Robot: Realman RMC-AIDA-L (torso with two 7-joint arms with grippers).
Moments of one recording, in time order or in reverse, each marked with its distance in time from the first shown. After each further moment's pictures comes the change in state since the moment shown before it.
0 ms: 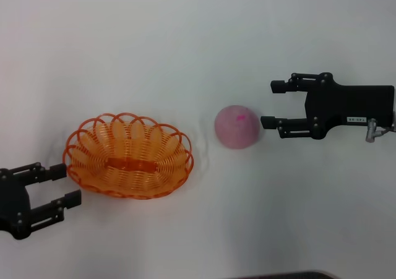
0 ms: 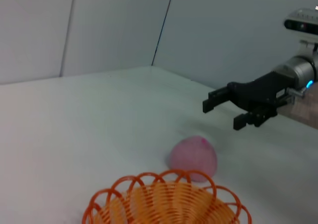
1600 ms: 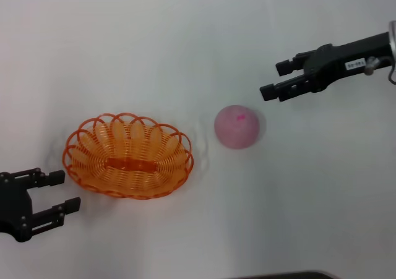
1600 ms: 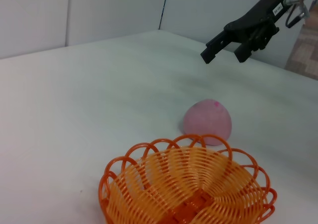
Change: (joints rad) left arm 0.007 -0.033 0.030 0.095 0.066 -0.061 0.008; right arm 0.193 -0.040 -0.067 -0.206 -0.234 -0.071 0.764
